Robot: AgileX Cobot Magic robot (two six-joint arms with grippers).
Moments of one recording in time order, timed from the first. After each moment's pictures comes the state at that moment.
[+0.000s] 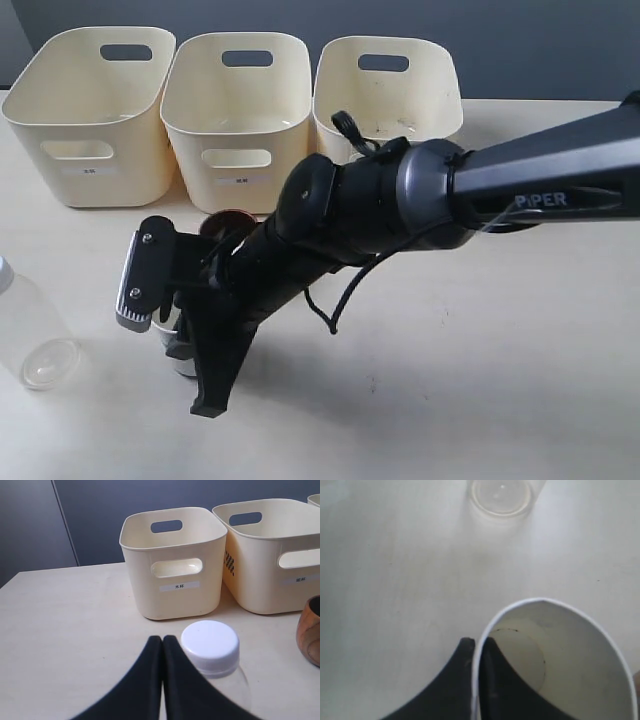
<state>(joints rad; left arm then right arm) -0.16 0.00 0.00 0.04 0.25 0.03 1.05 2.00 -1.20 0.95 0.50 -1.51</state>
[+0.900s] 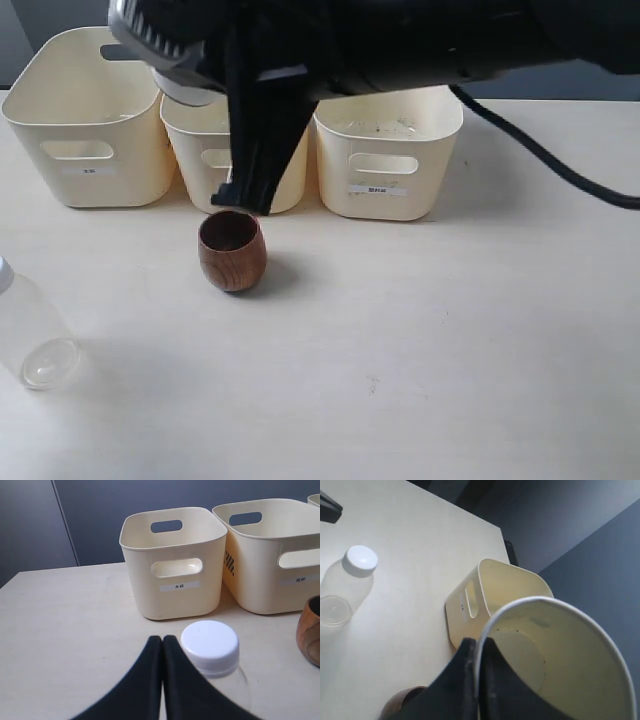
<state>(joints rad) -0.16 0.00 0.00 0.04 0.25 0.03 1.05 1.40 -1.20 0.36 0.33 -1.08</state>
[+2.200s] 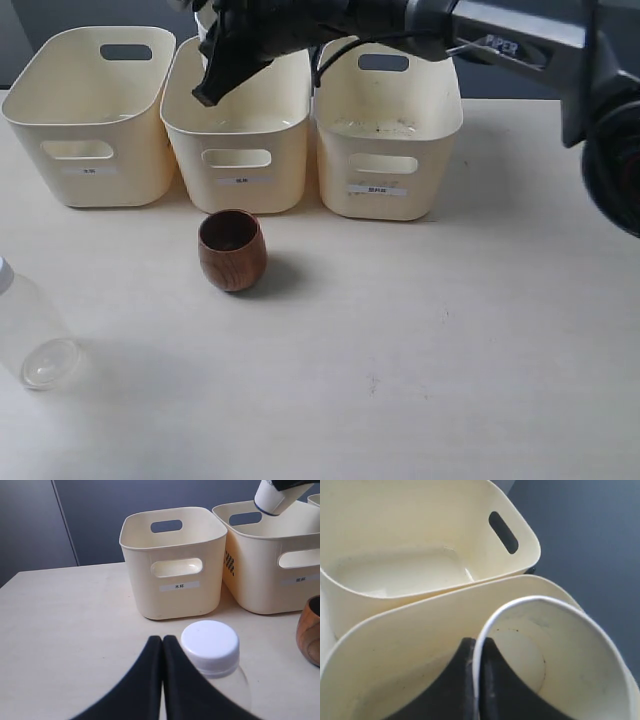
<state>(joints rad) -0.16 0.00 0.00 0.04 0.25 0.03 0.75 2.26 -1.99 0.55 0.41 -1.05</state>
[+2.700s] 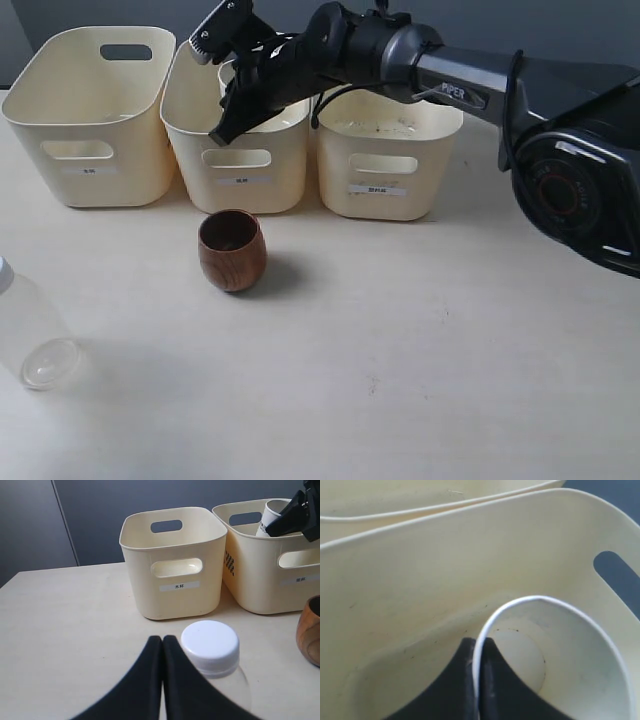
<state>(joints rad) -0.16 0.00 0.00 0.04 0.25 0.03 0.71 2.42 -2.07 0.56 0.46 -0.97</state>
